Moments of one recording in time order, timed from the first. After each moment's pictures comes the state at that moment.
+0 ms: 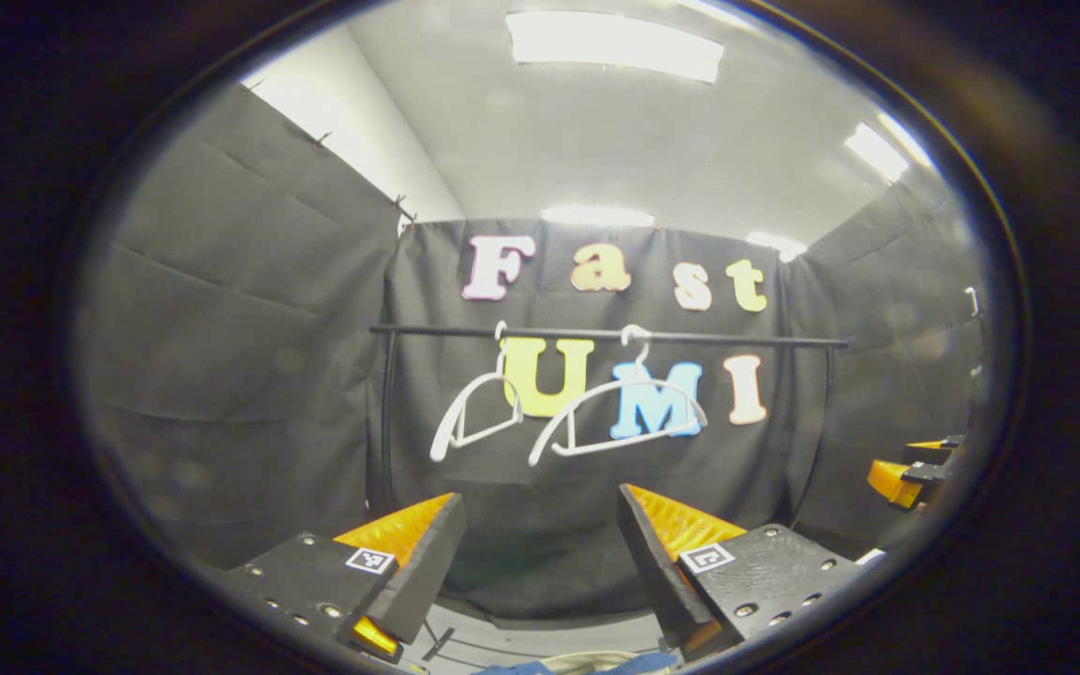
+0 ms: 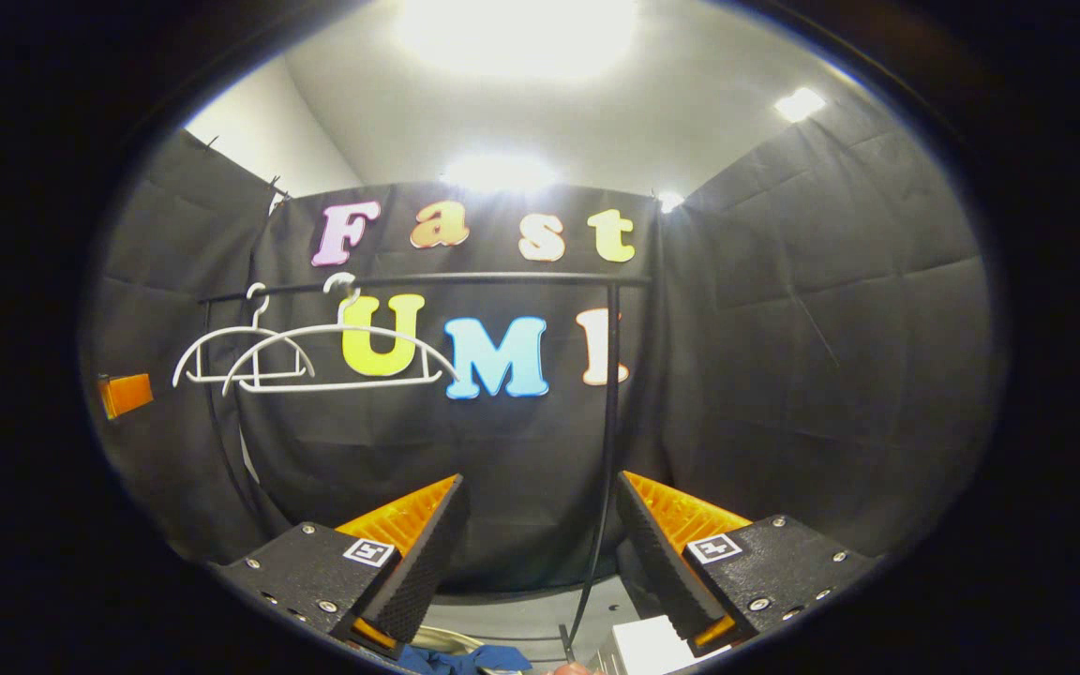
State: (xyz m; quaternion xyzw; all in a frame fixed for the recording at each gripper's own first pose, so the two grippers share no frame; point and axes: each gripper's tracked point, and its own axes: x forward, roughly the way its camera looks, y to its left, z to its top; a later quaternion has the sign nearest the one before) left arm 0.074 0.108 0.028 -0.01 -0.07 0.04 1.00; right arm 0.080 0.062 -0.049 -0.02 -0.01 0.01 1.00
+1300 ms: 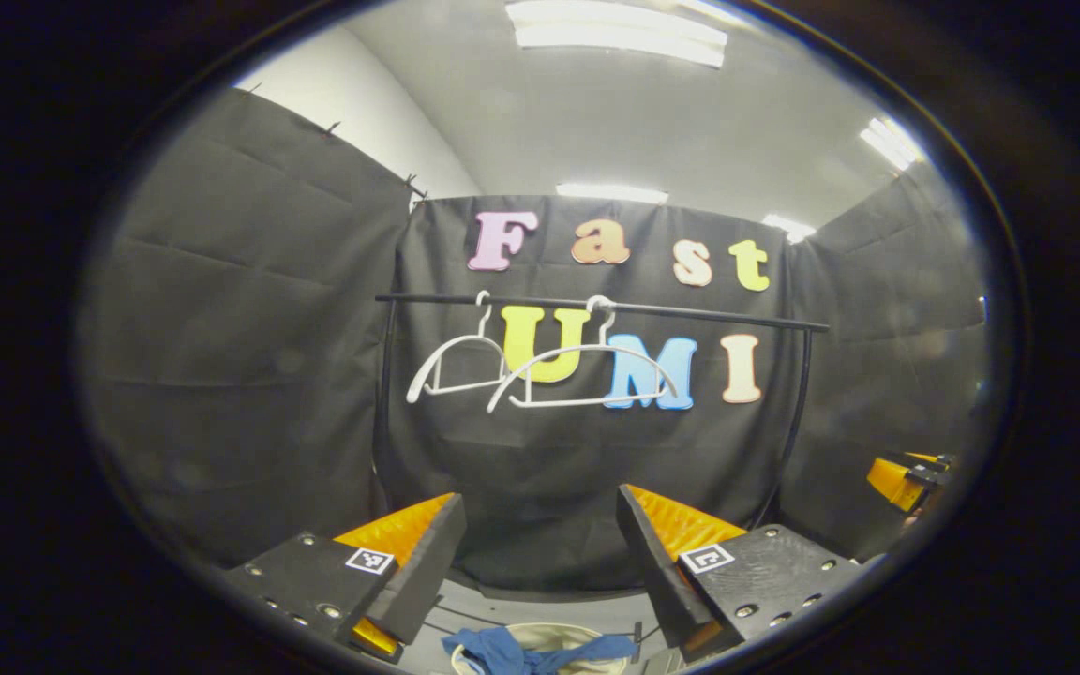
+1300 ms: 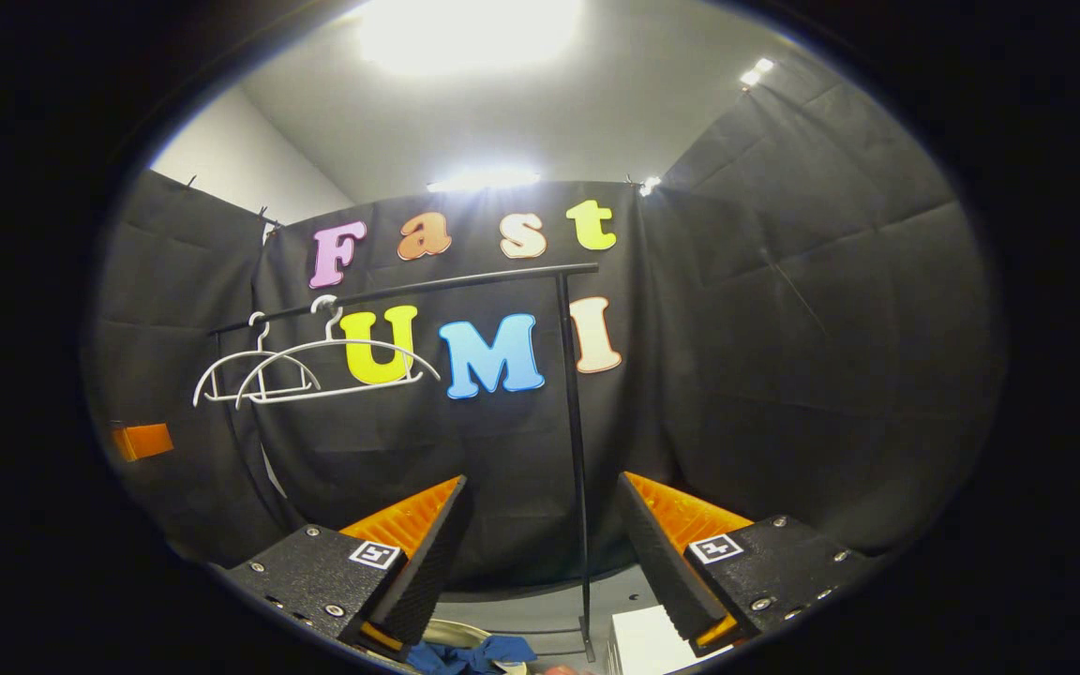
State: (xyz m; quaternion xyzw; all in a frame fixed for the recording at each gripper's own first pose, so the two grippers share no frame) left arm 0.006 0.021 -0.022 -0.02 0.00 0.07 1.00; right arm 0.049 0.008 -0.074 0.03 0.02 0.05 1.00
